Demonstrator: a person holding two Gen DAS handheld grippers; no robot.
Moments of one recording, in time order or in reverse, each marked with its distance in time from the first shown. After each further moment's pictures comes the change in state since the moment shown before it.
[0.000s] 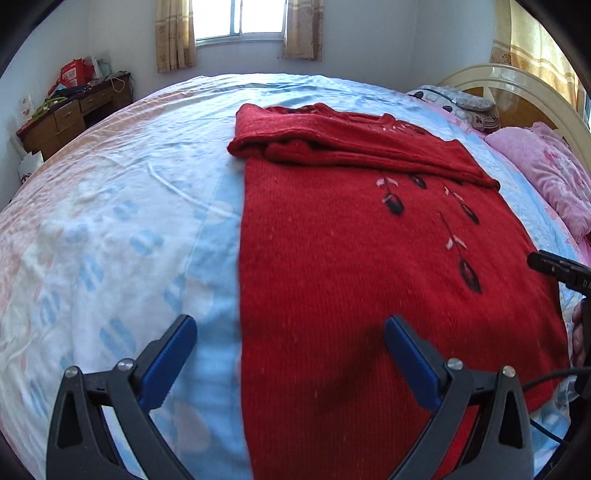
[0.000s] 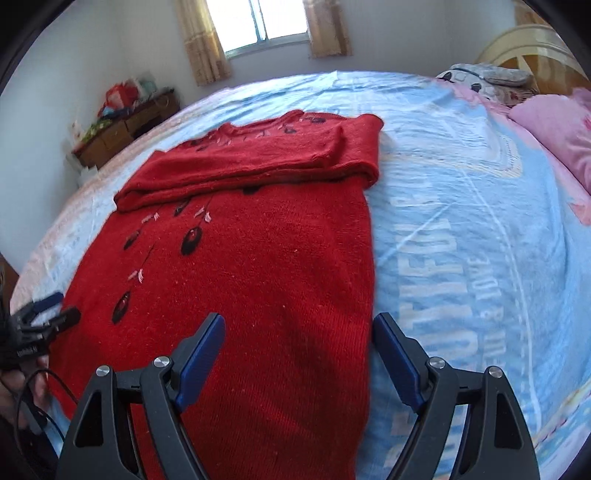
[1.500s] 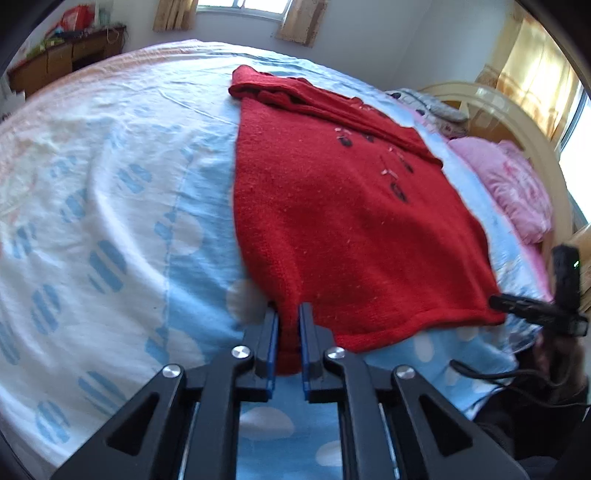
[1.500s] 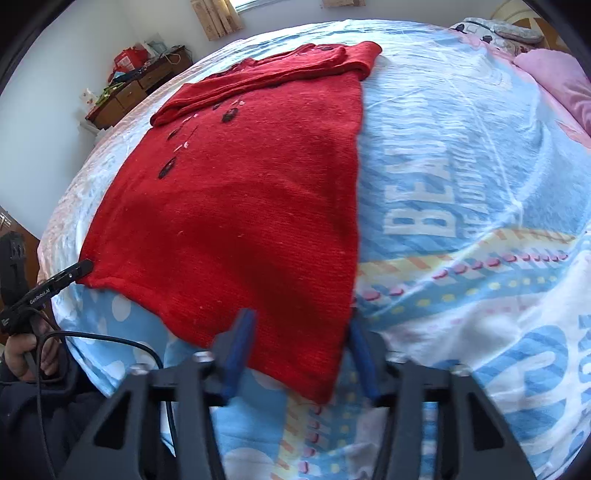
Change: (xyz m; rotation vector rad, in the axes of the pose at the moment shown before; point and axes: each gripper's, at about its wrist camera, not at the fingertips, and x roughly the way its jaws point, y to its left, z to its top) left arm -0.049 0.015 -0.074 -0.140 0.086 -0.236; right arm -0.058 -0.014 -0.095 0.044 0.218 0.142
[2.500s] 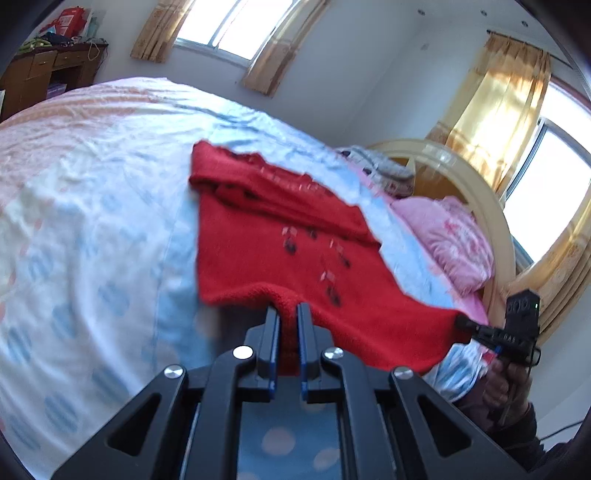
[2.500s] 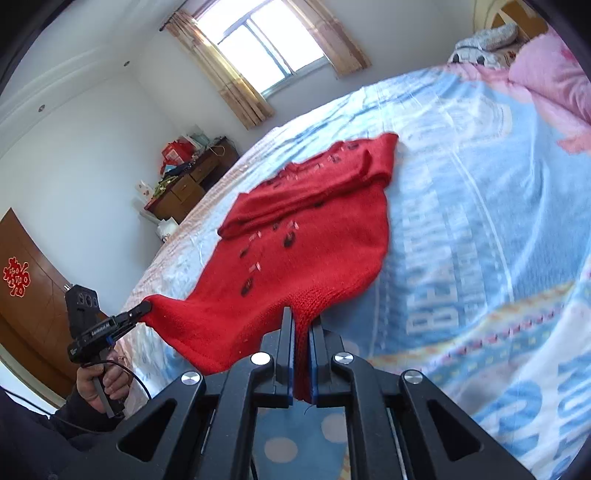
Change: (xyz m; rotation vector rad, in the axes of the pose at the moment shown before) left arm -0.045 0.008 0.070 -0.009 -0.210 -0.251; right arm -0.078 -0.006 0.034 0.072 -0.362 0.243
